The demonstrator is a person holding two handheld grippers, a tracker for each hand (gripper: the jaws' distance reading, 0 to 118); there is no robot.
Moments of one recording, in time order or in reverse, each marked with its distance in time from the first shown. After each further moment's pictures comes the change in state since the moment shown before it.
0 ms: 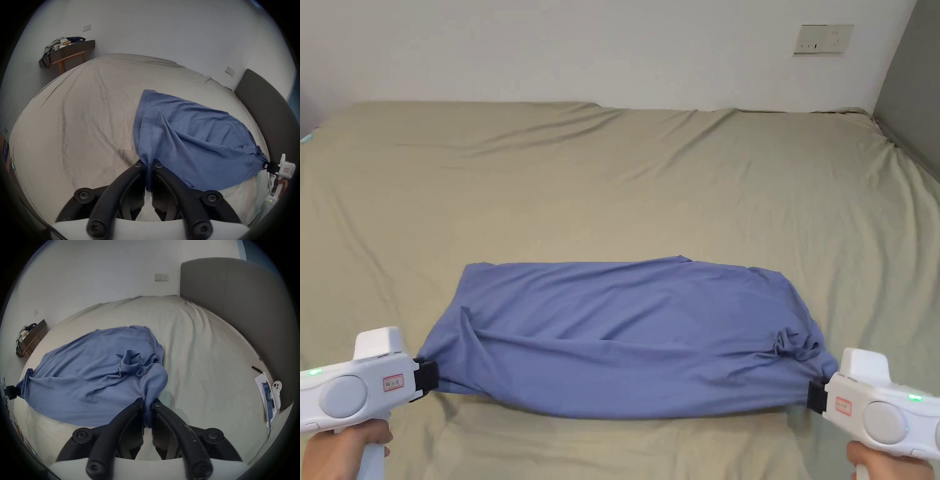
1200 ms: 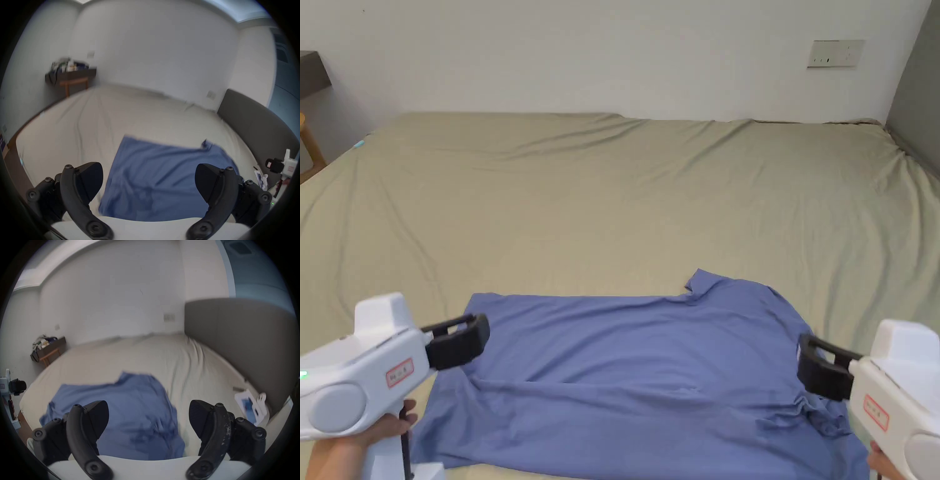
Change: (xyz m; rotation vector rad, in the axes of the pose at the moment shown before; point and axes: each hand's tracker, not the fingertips) left arm 0.051 -0.043 0.179 0.379 -0.076 -0.060; right arm -0.027 -0.028 0.182 0.402 0.037 0.044
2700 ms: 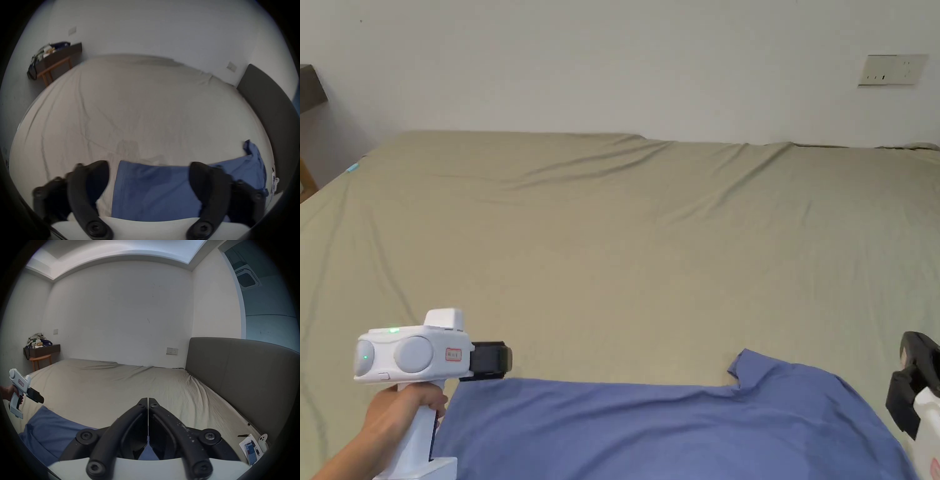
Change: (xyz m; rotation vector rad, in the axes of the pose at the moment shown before) left arm -0.068 0.031 -0.341 -0.496 0.072 -0.026; right arm -0.053 0.064 -0.137 0.188 -0.084 0.124
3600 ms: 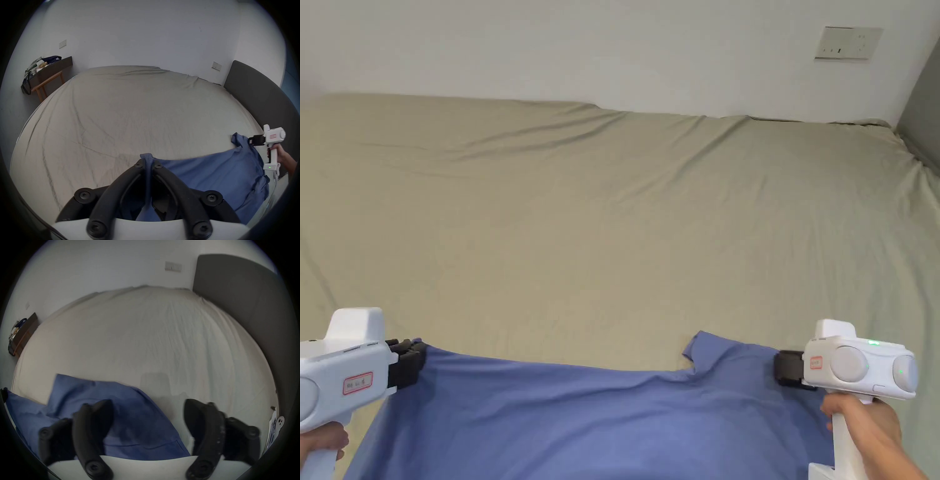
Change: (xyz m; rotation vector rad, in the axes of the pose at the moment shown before) left arm 0.023 -0.030 0.071 0.160 -0.092 -0.116; right arm 0.032 -0.118 -0.260 -0.786 0.019 -0.105
